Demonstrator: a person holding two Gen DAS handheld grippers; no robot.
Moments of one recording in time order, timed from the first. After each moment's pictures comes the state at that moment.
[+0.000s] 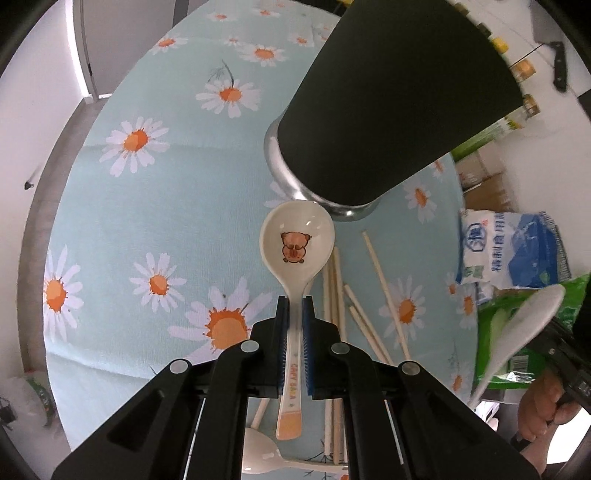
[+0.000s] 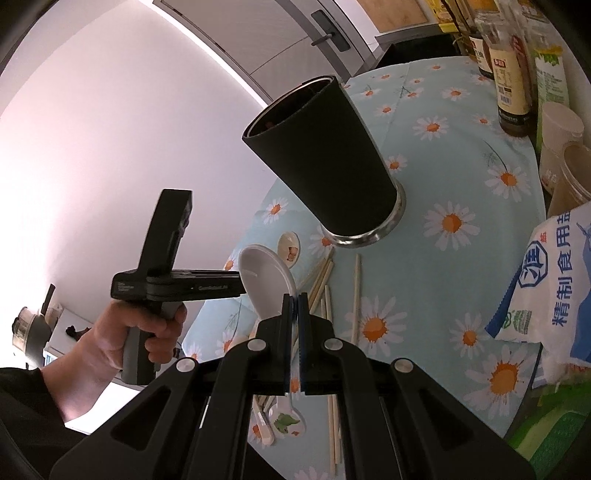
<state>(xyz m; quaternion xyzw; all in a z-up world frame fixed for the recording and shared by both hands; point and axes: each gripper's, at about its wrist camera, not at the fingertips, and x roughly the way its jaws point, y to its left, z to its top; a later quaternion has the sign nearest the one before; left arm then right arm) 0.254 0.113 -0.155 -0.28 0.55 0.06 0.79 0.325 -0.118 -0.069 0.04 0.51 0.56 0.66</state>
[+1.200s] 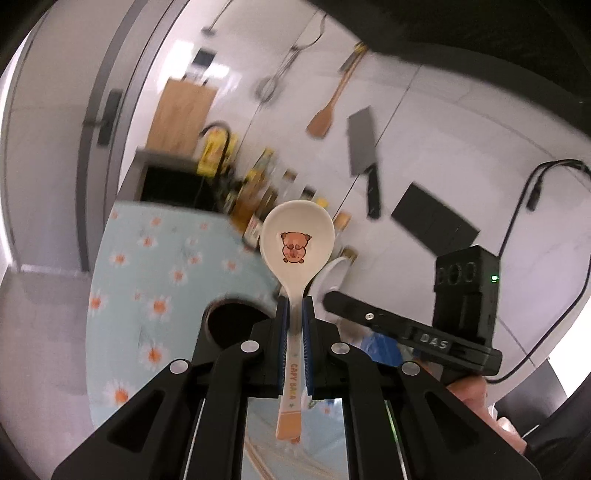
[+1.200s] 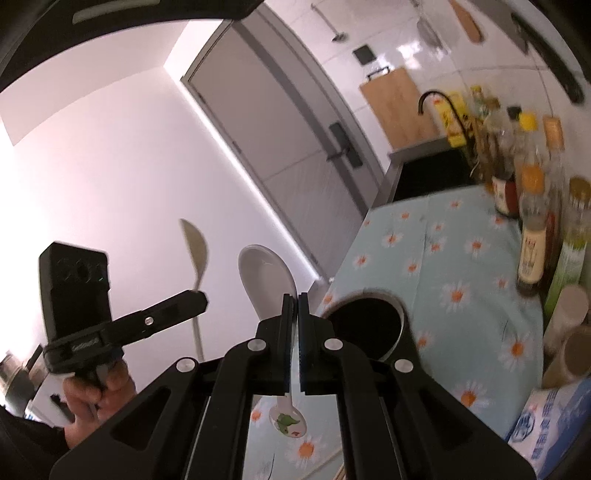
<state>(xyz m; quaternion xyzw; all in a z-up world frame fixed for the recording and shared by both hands) 0.241 0.140 0.067 -0.20 0.24 -0.11 0.94 0.369 -0.060 0.064 0.14 0.33 0.54 0.76</state>
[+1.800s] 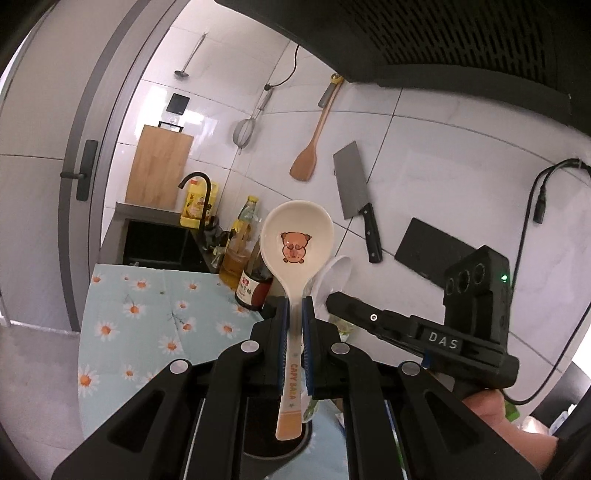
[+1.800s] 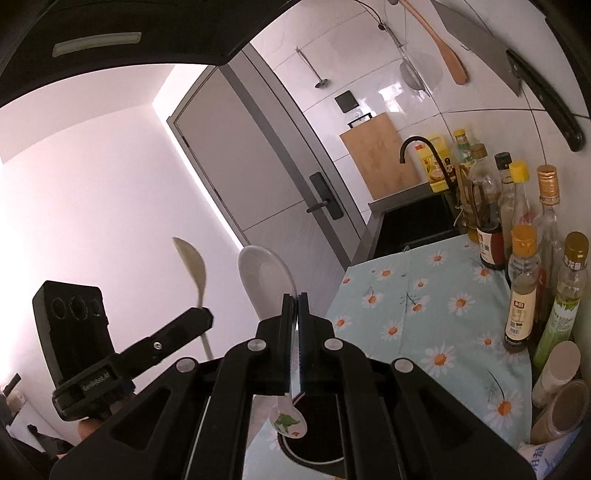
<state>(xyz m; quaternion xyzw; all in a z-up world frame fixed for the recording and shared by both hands) 0.291 0.155 0.062 -0.17 0.16 -0.12 0.97 0.413 -0.049 0.073 0.18 0.26 0.49 0.81</state>
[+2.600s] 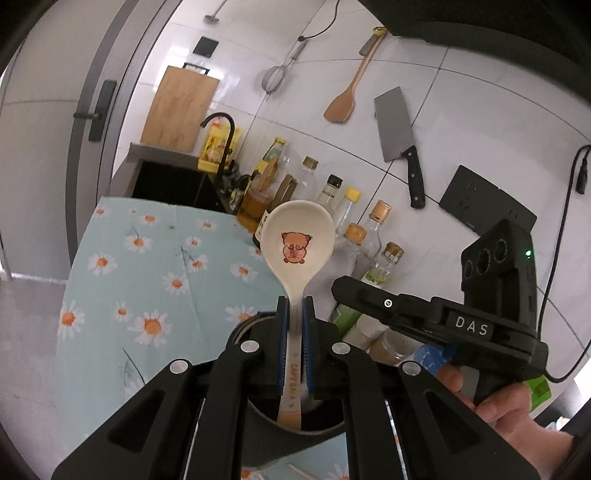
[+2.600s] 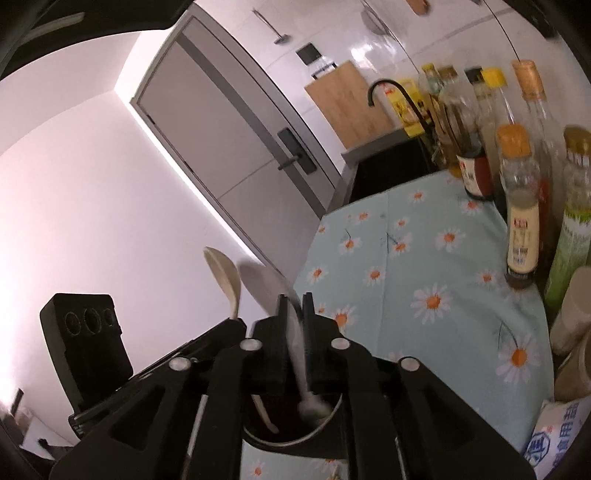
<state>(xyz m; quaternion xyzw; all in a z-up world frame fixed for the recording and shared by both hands) 0.315 0.158 -0.021 -0.20 0.24 -0.11 0.94 0.426 -0.029 -0.004 0.18 0.36 0.46 0.79</state>
